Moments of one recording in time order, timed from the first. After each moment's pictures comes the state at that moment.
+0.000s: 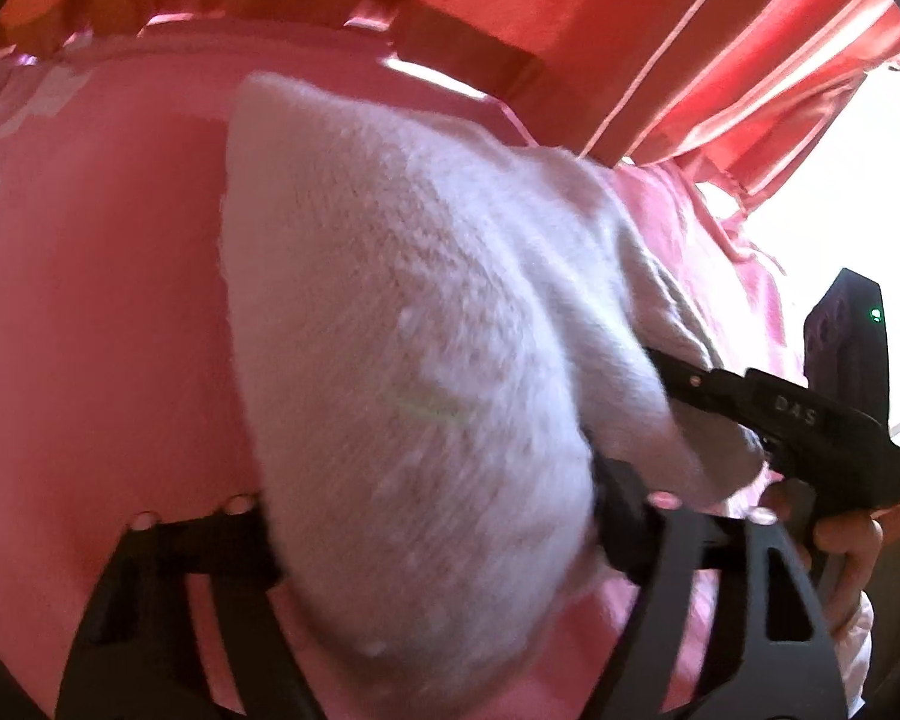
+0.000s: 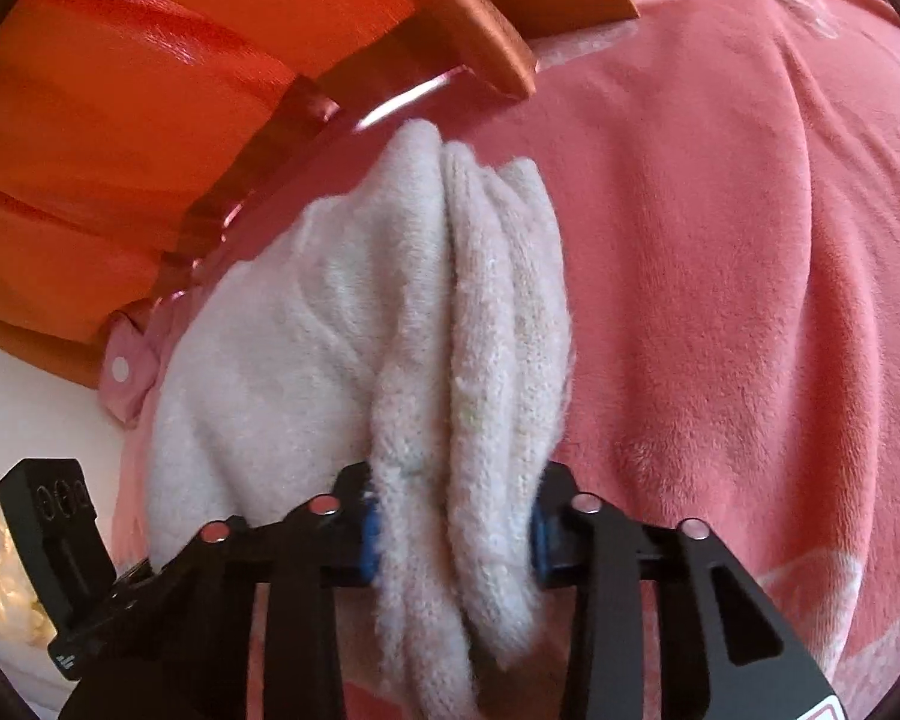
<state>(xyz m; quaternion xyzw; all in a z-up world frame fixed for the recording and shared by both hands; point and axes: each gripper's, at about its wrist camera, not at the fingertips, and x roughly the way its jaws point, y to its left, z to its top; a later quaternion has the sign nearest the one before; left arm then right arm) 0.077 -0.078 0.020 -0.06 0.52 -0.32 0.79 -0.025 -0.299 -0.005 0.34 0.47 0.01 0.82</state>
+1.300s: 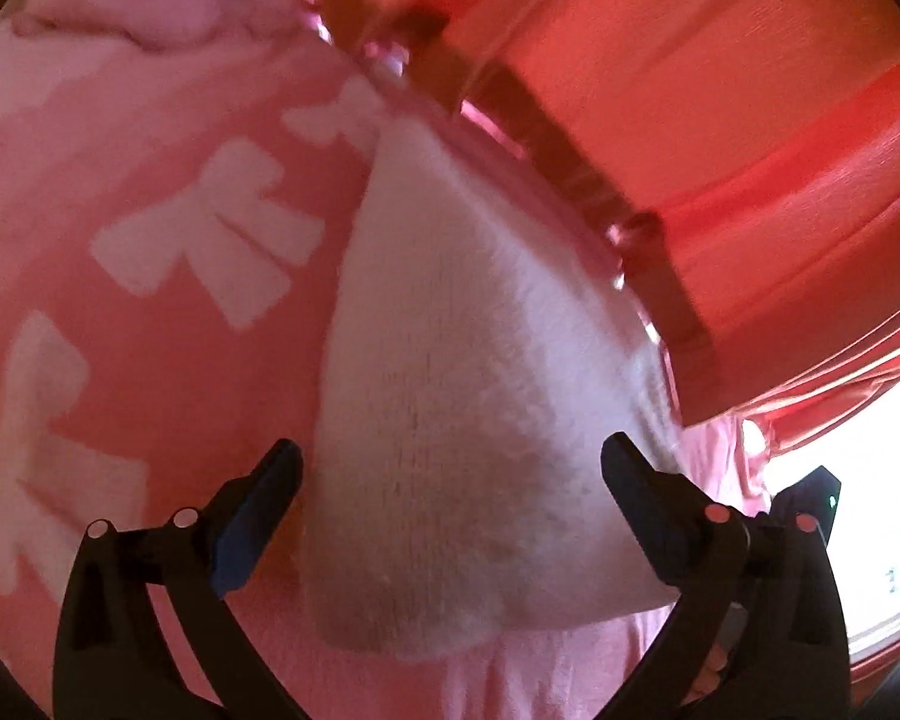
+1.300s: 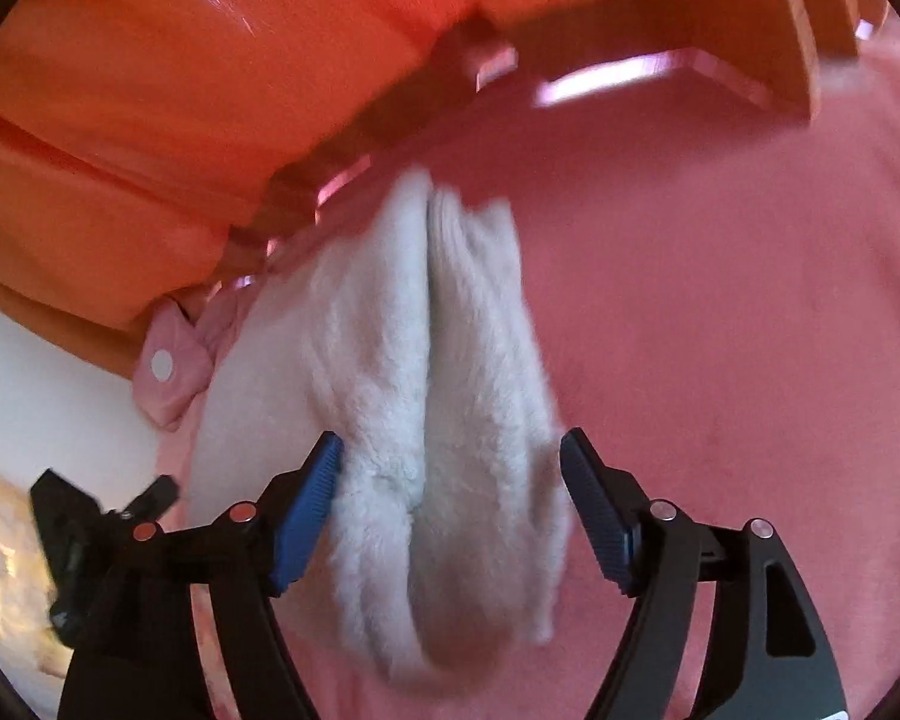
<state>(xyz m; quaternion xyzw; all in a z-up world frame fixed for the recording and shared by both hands) 0.178 0.106 0.013 -0.27 0.49 -0.17 0.81 0.111 -0.174 -0.025 0.33 0.48 0.09 0.80</state>
